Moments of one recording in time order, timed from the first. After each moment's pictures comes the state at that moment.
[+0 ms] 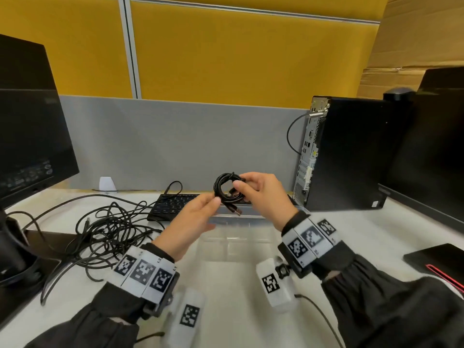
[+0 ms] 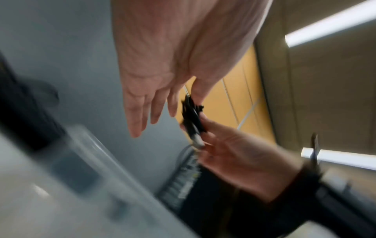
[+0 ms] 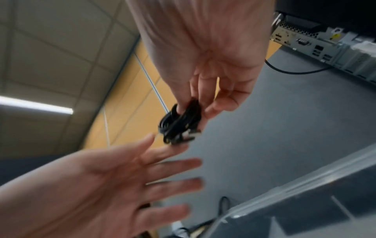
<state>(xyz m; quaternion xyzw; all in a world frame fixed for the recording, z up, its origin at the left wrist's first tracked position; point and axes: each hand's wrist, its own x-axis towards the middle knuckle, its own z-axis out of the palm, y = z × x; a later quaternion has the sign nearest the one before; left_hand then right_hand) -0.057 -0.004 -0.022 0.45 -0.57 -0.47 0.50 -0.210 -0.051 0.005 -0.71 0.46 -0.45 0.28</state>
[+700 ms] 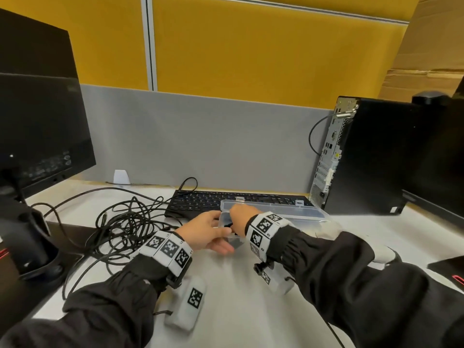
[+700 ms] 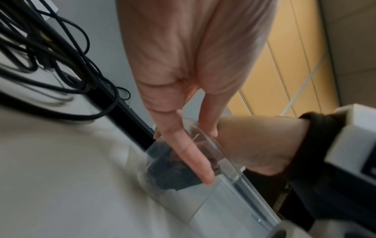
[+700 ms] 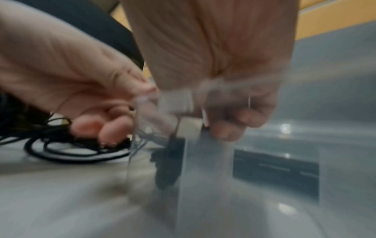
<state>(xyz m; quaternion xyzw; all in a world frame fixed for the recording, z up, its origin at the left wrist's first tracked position) -0.014 -0.052 -0.064 0.48 -0.57 -0.57 0.35 -0.129 -0.096 -0.037 -0.82 0.56 0.10 0.02</state>
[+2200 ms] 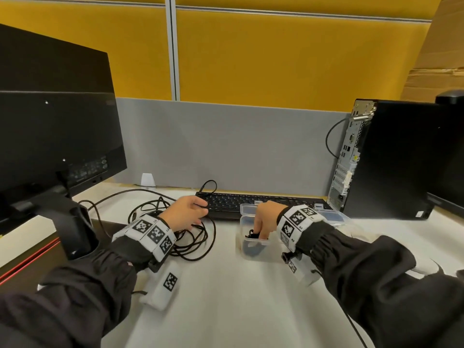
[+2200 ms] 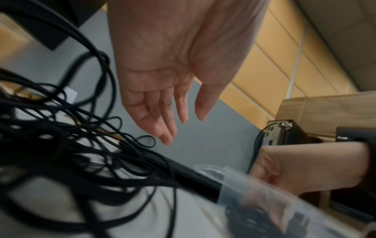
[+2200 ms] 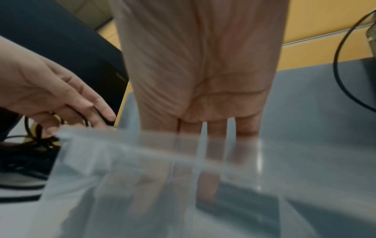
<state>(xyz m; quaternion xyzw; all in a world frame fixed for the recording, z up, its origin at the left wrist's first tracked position) 0.053 -0.037 -0.033 0.65 -0.59 -0.34 0.33 -0.144 -0.093 -0.022 -0.83 0.53 0.15 0.05</state>
